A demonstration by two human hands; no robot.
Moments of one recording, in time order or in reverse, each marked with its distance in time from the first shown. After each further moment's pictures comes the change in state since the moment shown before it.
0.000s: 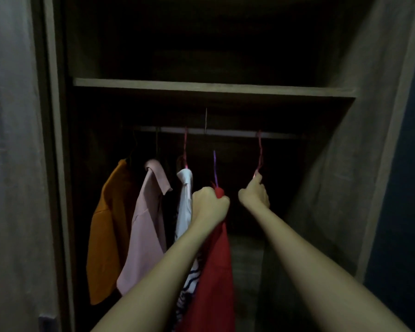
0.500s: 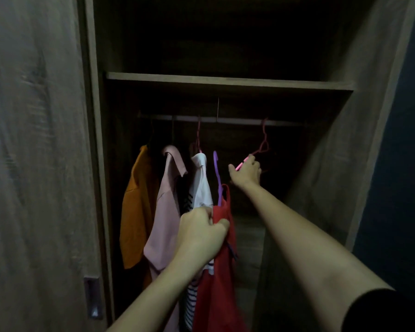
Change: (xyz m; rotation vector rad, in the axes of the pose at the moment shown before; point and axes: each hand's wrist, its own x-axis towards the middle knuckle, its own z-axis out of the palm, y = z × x) left_hand -0.126 -0.025 -0.111 0.052 -0.098 0.103; right_hand -0.046 -0.034 0.013 0.076 0.051 -0.134
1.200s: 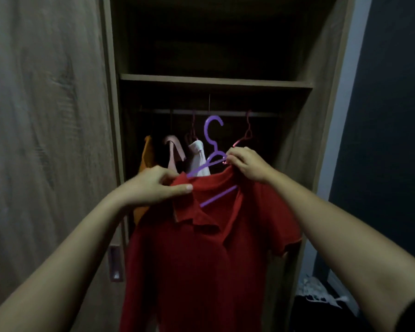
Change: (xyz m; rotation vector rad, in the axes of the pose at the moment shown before) left_hand -0.018 -0.027 -0.143 0.149 -0.468 0.239; right_hand -0.112 -0.015 -0.106 -0.193 -0.288 -0.760
